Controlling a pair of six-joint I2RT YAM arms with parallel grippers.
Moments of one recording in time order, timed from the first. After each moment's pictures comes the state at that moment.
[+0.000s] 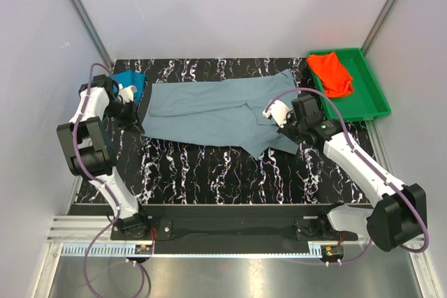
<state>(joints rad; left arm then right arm) 0.29 1.85 1.46 -1.06 0.45 0.15 0.41 1.23 0.96 -0.60 0.00 -0.64</state>
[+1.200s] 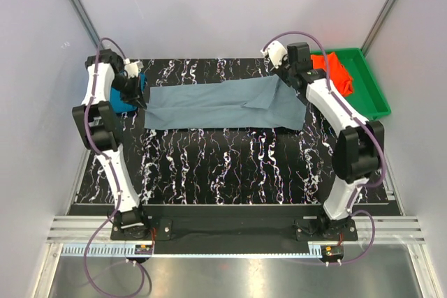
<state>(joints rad) 0.23 2.24 2.10 -1.28 0.48 0.25 0.28 1.80 1.58 -0.38 0.09 -0.64</state>
